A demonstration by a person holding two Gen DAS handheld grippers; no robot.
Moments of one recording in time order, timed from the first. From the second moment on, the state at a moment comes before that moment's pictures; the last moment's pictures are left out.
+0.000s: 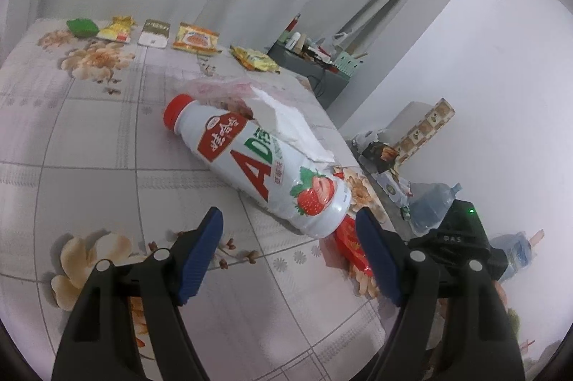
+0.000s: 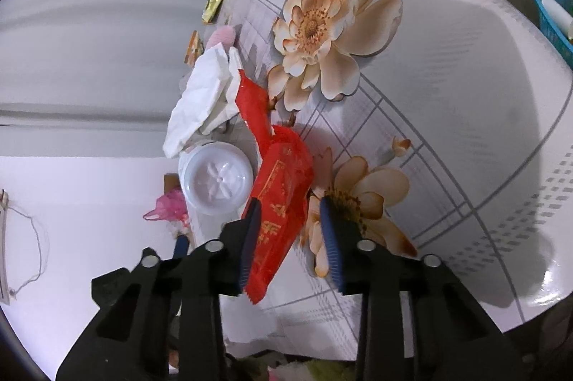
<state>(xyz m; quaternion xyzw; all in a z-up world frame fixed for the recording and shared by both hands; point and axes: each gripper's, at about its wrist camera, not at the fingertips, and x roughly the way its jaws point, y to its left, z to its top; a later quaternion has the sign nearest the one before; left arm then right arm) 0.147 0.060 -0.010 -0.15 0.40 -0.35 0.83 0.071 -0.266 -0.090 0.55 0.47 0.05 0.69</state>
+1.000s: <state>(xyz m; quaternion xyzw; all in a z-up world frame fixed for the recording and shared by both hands) 0.262 -0.004 0.024 -0.08 0.43 -0.37 0.82 0.045 -0.296 -0.073 0.45 0.46 0.00 0.77</state>
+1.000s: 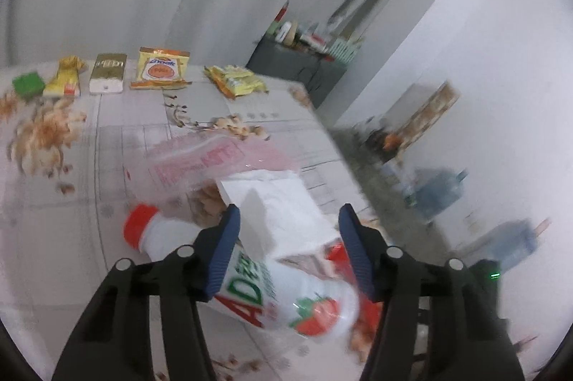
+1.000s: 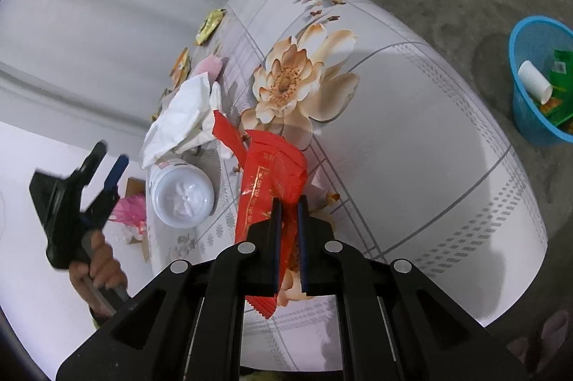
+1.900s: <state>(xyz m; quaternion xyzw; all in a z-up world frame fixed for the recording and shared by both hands) 0.235 -0.027 0.093 -0.04 0.34 -0.40 0.85 0.030 -0.308 -0.047 0.45 0.40 0.02 0.80</state>
